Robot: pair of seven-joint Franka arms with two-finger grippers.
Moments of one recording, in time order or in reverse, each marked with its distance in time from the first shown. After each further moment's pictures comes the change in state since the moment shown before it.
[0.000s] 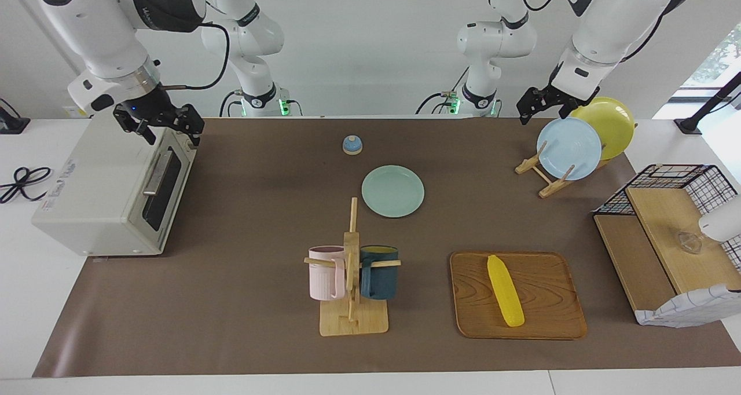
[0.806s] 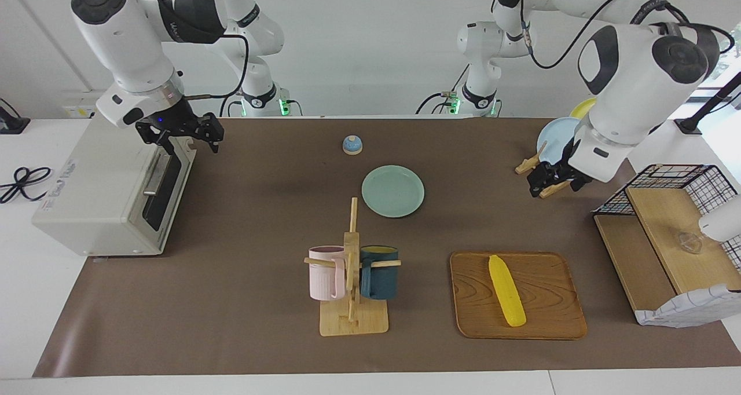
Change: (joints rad) left arm 0.005 0.336 0.007 0.344 0.003 0.080 0.028; right arm 0.001 0.040 0.071 0.000 -0.003 0.018 -0.012
